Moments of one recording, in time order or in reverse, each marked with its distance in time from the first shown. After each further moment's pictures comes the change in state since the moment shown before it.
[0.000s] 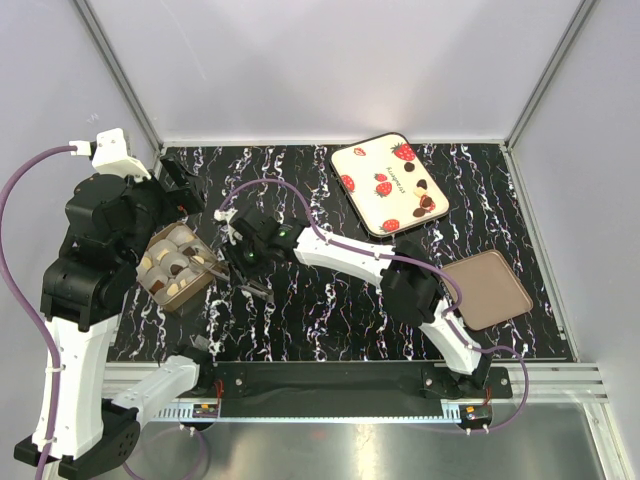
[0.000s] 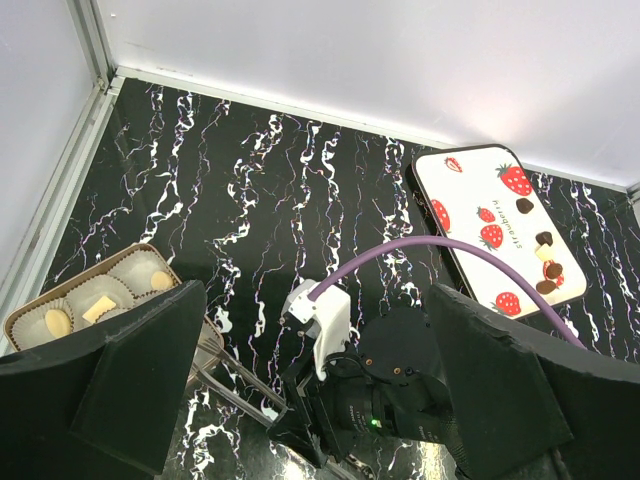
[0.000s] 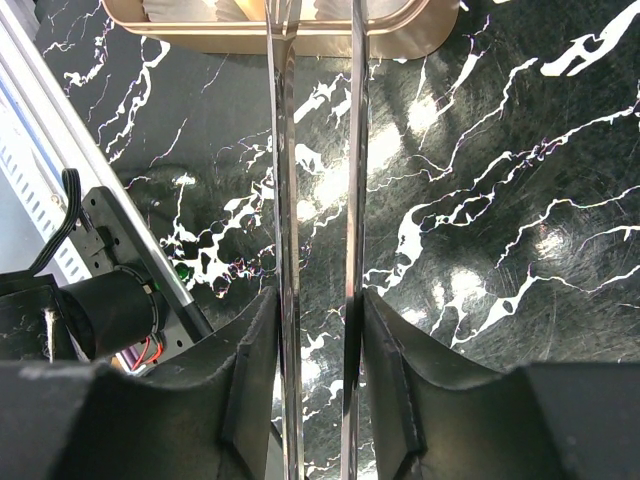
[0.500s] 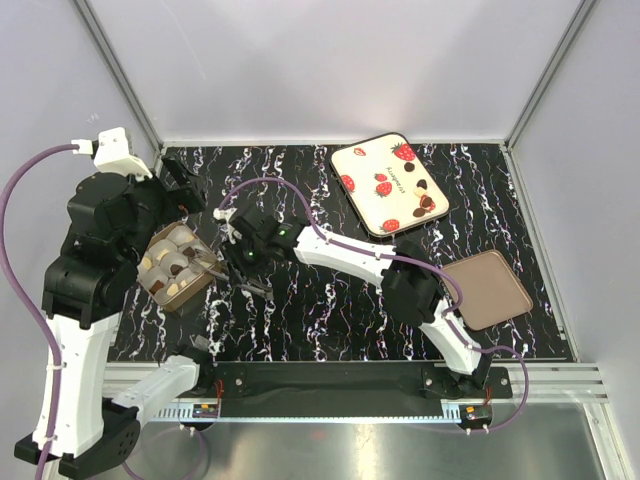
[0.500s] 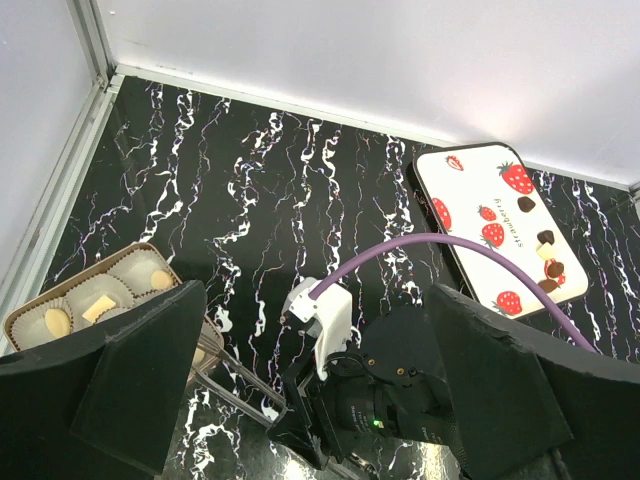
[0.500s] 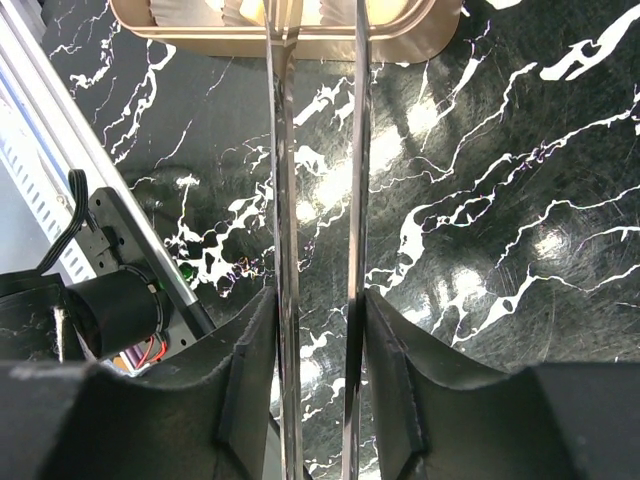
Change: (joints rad) left arm 0.000 0.005 0.000 0.000 0.000 0.000; right arm 0.000 0.000 0.017 -0.015 0.000 -0.002
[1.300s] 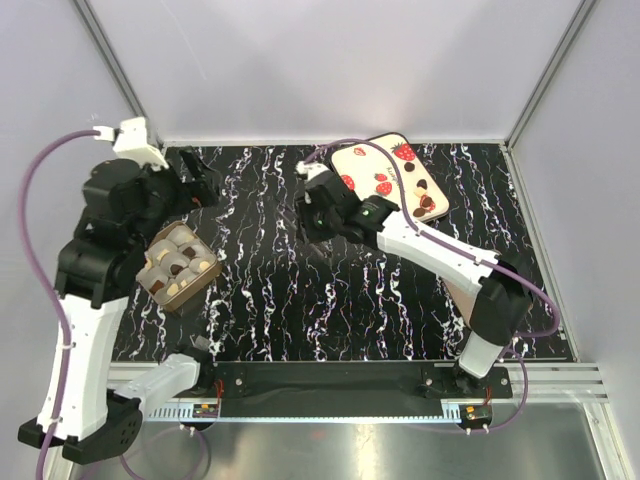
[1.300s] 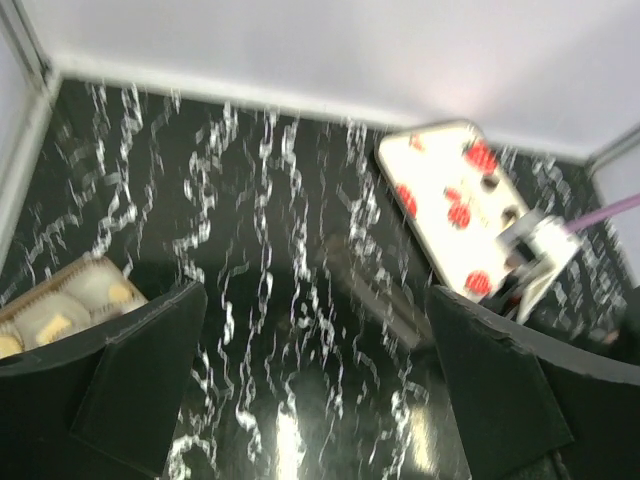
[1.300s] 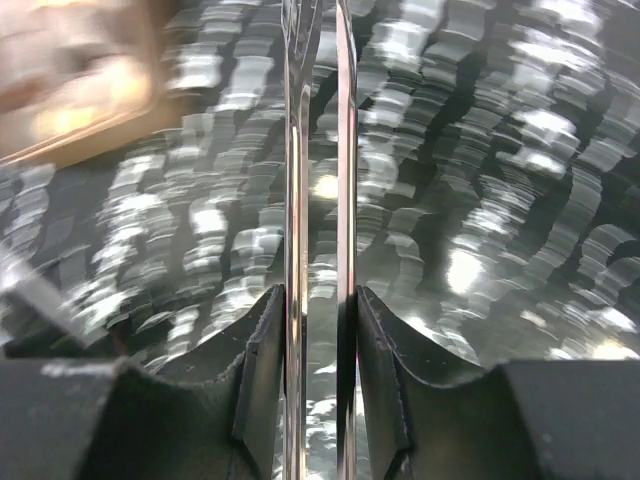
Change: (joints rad) left arm 0.000 0.065 0.031 0.032 0.109 0.000; right arm -0.174 -0.524 -0.434 0.027 0.287 0.027
